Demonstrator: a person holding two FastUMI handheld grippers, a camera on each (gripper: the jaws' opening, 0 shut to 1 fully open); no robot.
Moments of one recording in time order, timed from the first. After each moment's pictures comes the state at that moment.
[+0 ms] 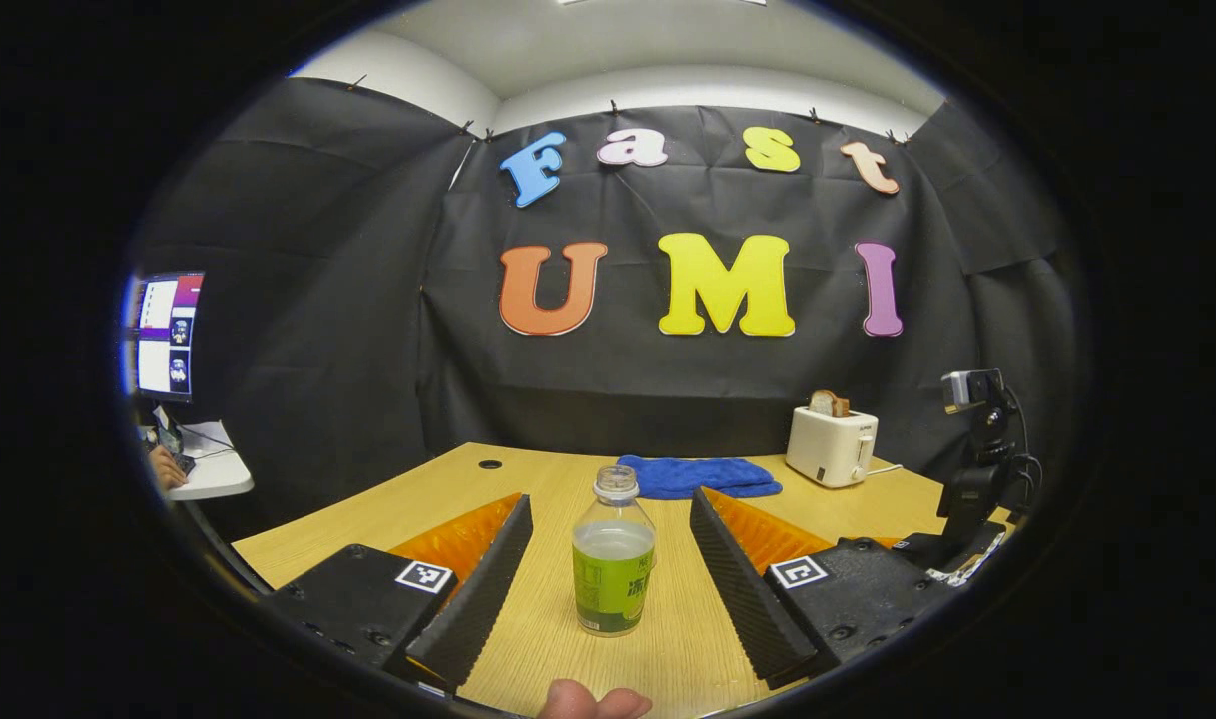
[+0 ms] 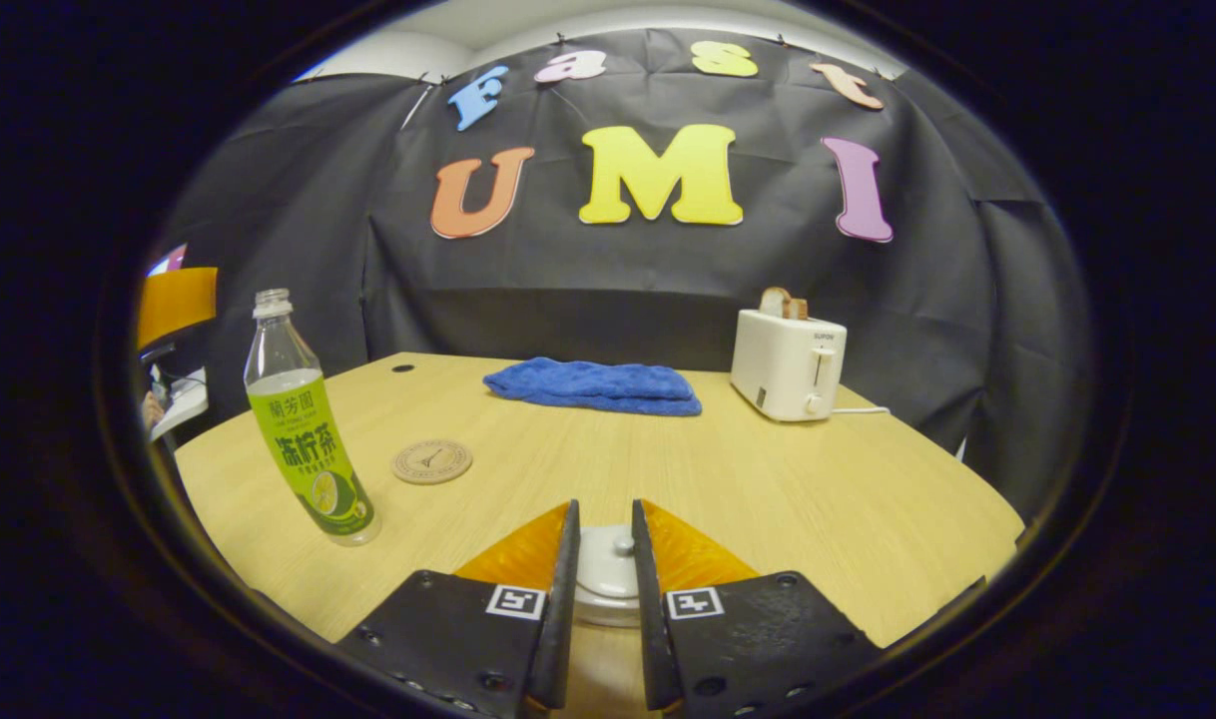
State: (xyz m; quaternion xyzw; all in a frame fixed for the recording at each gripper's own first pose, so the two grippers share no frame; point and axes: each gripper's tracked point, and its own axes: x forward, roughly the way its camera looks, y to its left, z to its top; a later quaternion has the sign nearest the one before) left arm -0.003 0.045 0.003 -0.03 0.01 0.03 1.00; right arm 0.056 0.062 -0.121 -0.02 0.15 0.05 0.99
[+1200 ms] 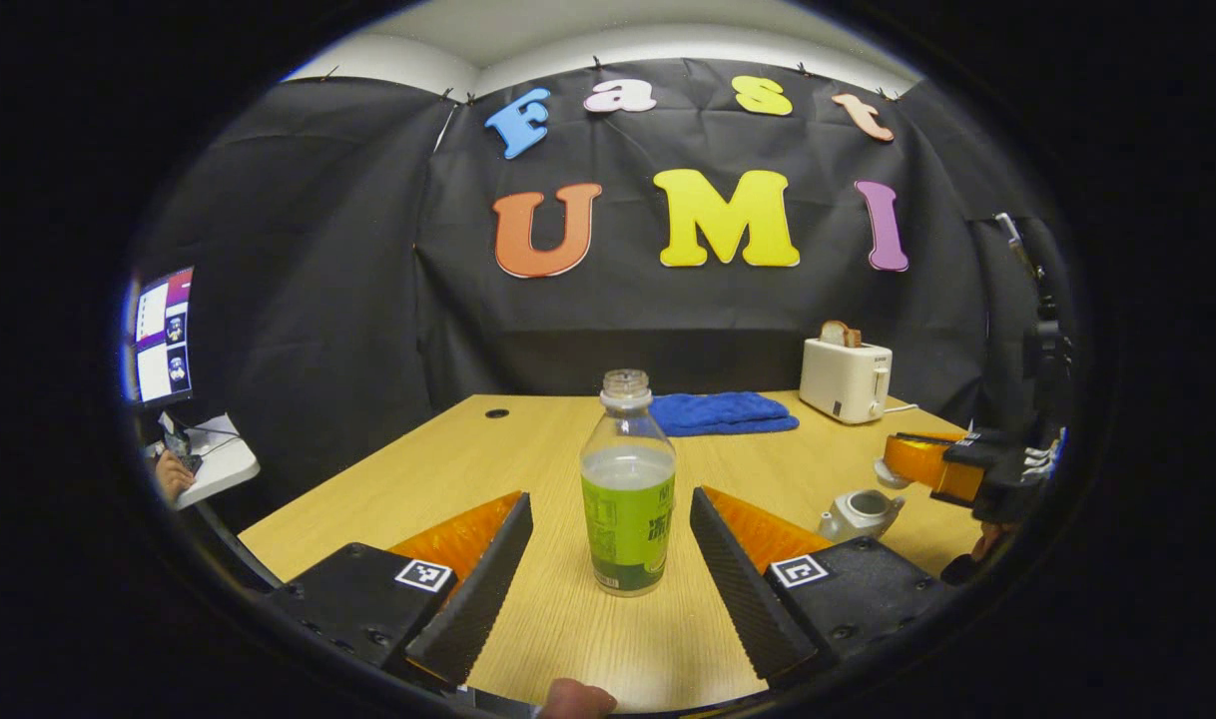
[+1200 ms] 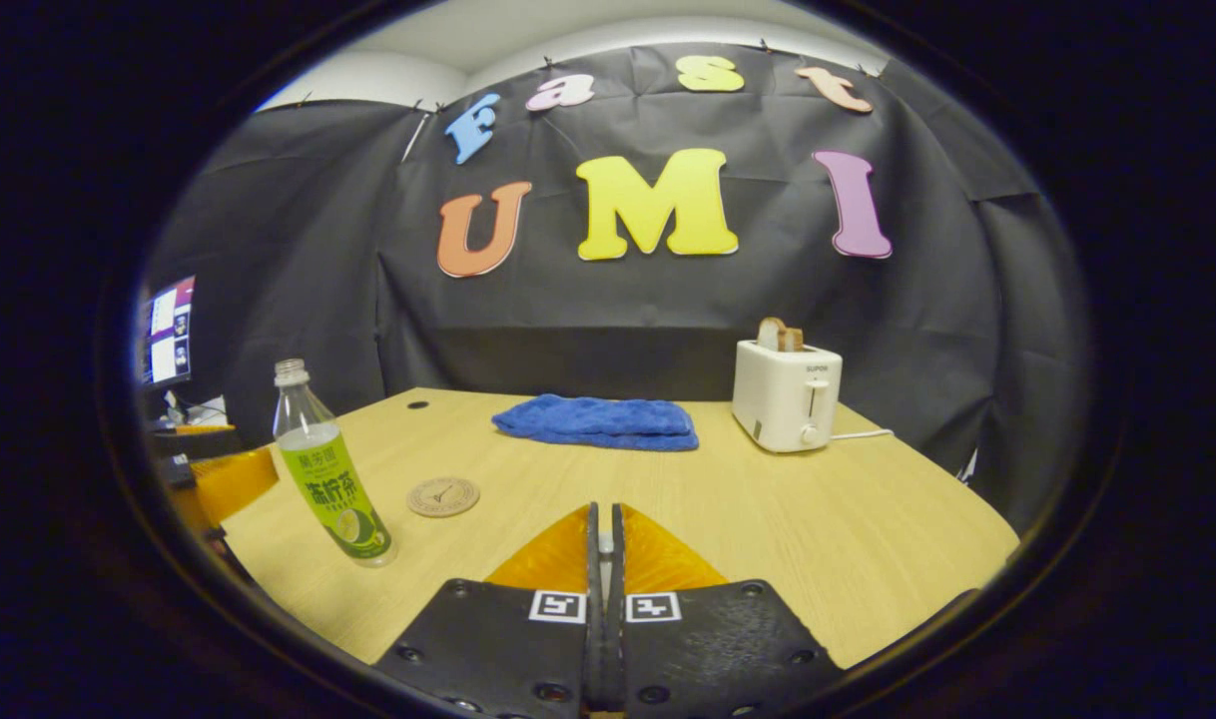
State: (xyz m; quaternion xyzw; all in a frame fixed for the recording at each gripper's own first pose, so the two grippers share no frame) left arm -0.001 0.046 -0.069 -0.01 0.11 0.04 0.99; right arm 0.048 0.042 -0.076 0.00 0.12 0.10 0.99
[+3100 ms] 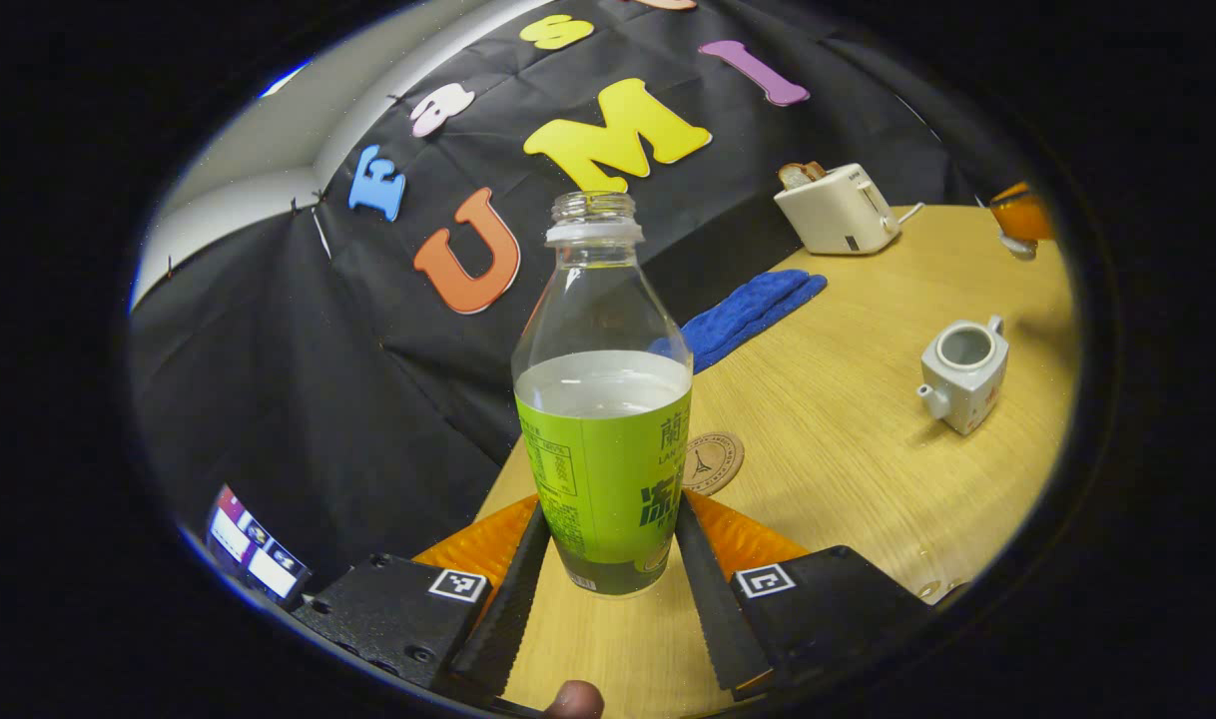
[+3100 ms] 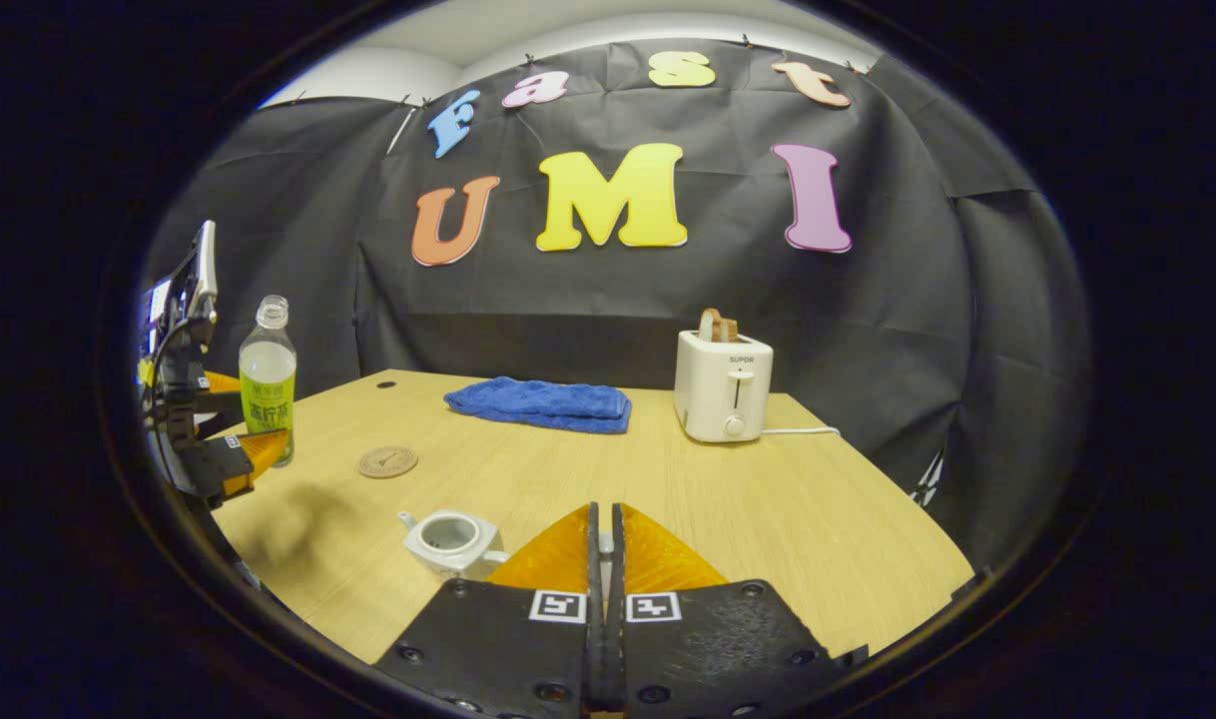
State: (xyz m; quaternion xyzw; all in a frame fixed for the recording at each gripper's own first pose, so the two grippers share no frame) left arm 0.038 0.057 -0.069 0.33 0.16 0.07 0.93; right arm 0.033 -0.065 -0.082 -0.01 0.13 0.07 0.99
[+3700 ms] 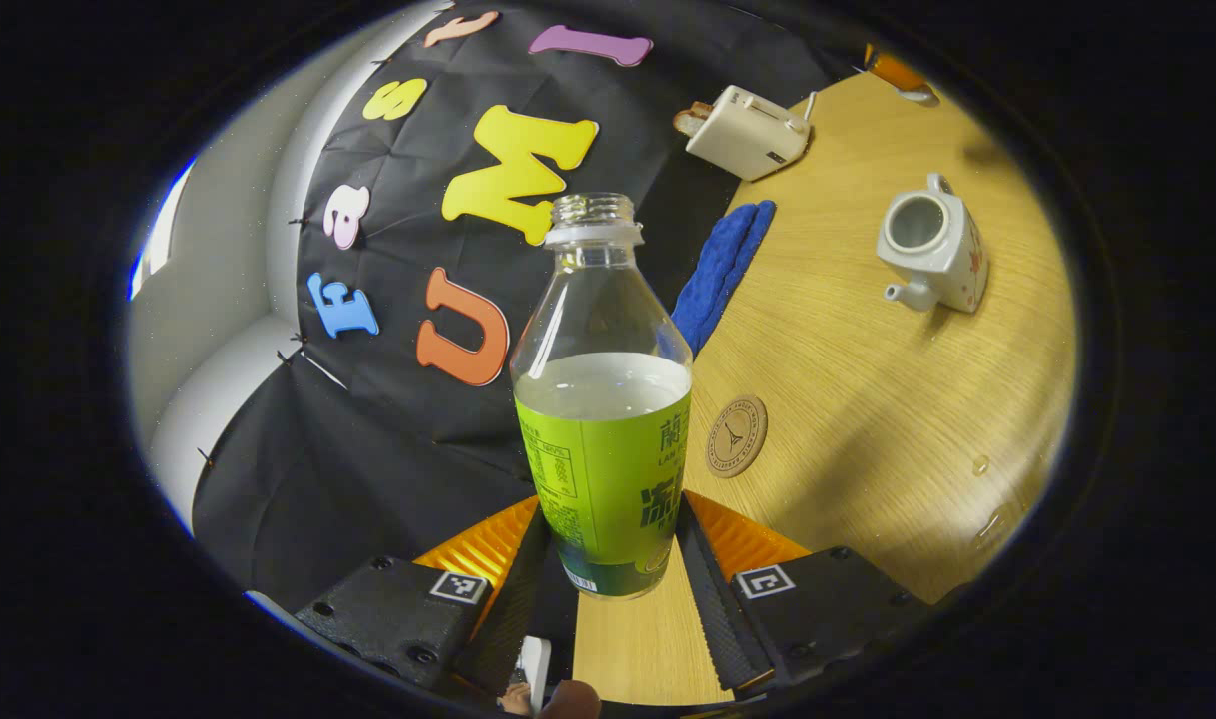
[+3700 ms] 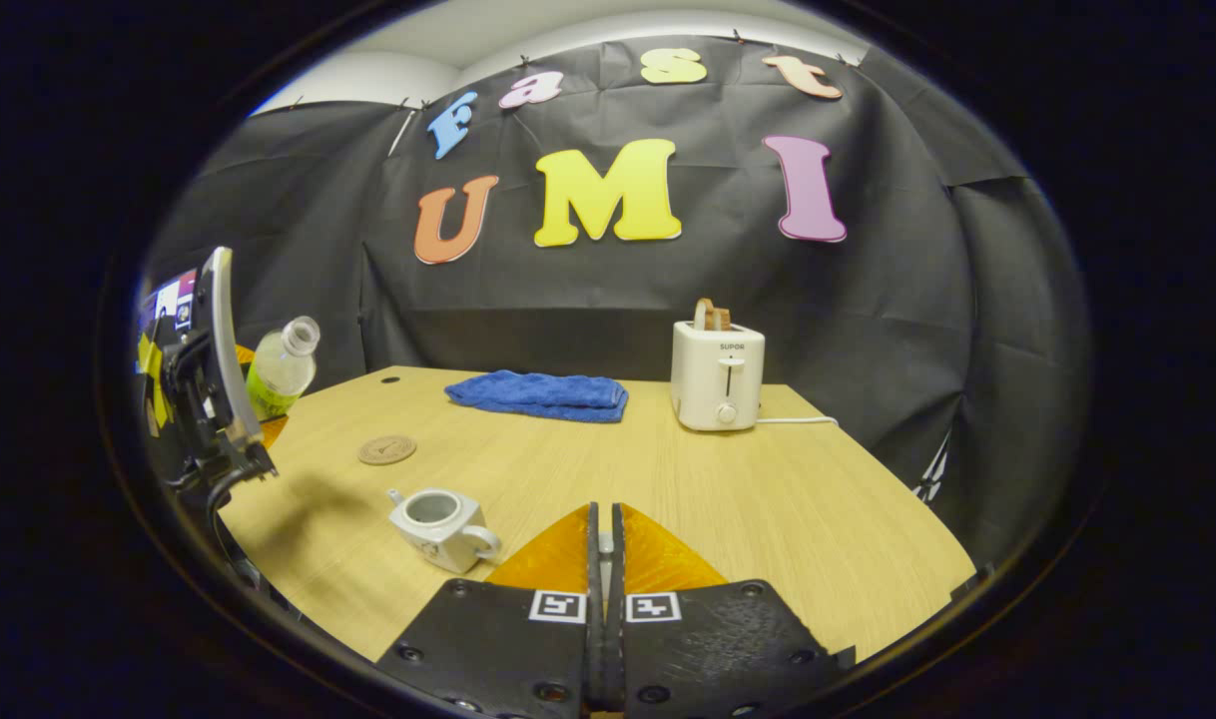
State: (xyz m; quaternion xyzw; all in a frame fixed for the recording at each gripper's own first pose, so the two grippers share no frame) left arm 0.032 0.041 -0.056 0.54 0.17 0.09 0.82; right arm 0.027 -0.087 -0.098 -0.01 0.14 0.08 0.99
